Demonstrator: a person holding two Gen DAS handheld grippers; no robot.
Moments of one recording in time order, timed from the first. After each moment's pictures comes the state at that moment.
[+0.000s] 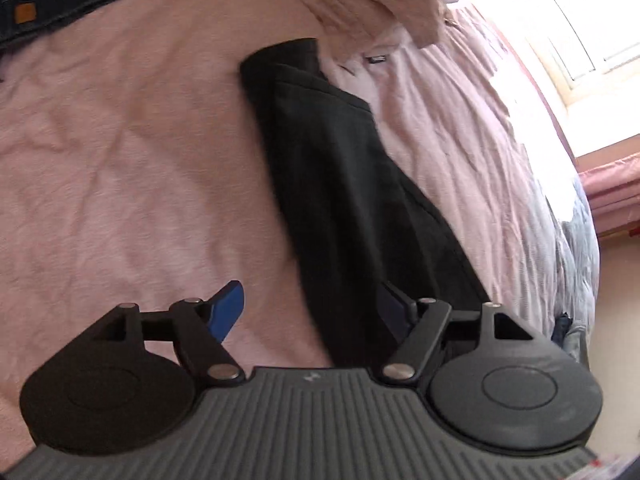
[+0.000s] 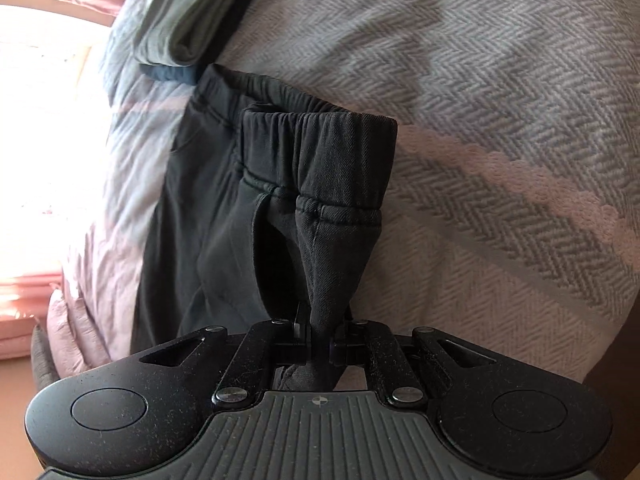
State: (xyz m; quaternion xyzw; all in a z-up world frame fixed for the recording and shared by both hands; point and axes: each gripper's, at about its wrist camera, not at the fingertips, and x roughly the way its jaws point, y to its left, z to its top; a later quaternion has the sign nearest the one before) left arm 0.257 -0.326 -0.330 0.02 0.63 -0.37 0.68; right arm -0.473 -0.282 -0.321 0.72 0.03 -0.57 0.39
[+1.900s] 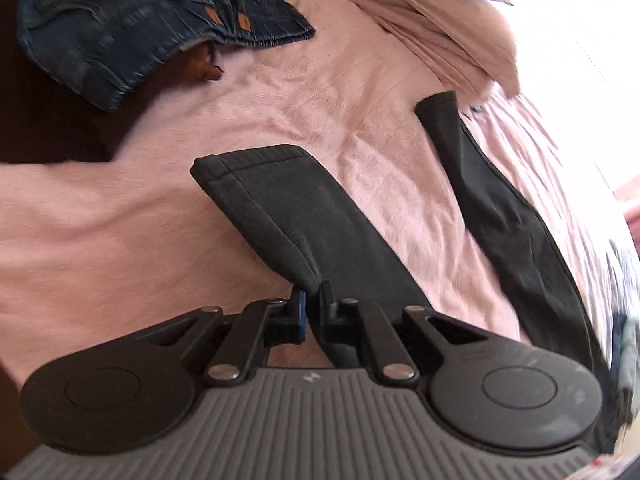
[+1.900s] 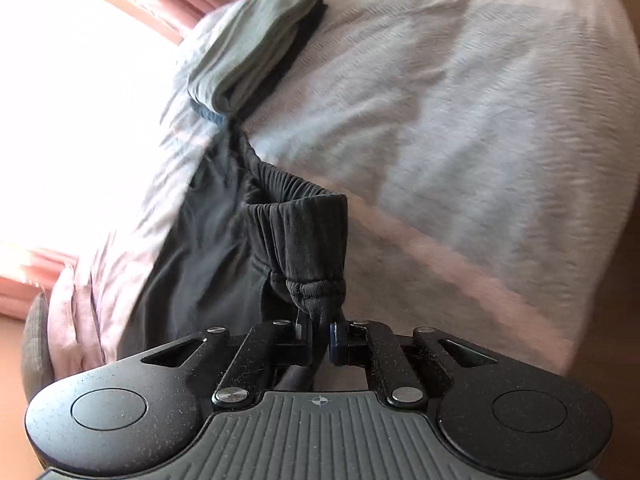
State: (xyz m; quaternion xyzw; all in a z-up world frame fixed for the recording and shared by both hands) left arm 0.273 -0.074 -0.329 0.03 0.55 -0.31 0.77; right arm -0.513 -0.198 -0.294 0.62 0.03 -0.62 0.49
